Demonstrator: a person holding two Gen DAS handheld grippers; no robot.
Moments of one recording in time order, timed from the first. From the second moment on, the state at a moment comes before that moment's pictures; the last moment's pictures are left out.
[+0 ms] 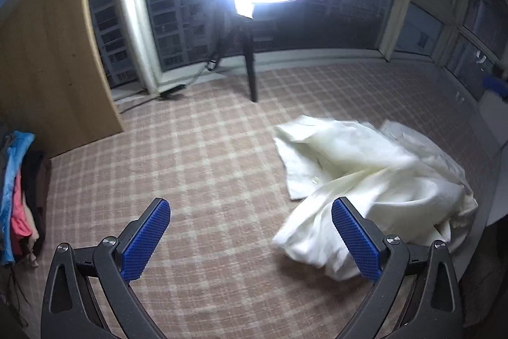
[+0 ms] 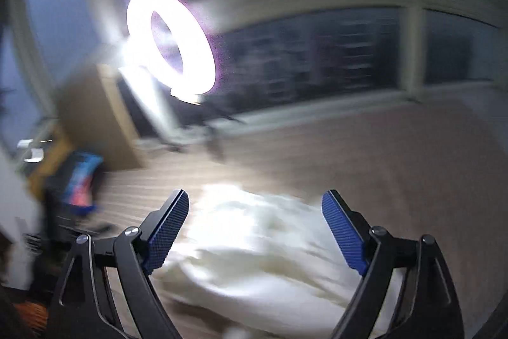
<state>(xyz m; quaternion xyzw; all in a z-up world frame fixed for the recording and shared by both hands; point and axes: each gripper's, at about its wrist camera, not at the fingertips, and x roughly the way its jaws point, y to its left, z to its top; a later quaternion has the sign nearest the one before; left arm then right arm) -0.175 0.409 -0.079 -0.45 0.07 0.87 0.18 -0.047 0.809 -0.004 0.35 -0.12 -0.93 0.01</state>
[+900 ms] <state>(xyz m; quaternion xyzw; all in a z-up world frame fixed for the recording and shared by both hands) -0.208 0.475 -0.105 -0.42 0.12 0.85 0.28 -0.009 0.870 -0.042 0.33 -0.19 -0.92 -0.05</state>
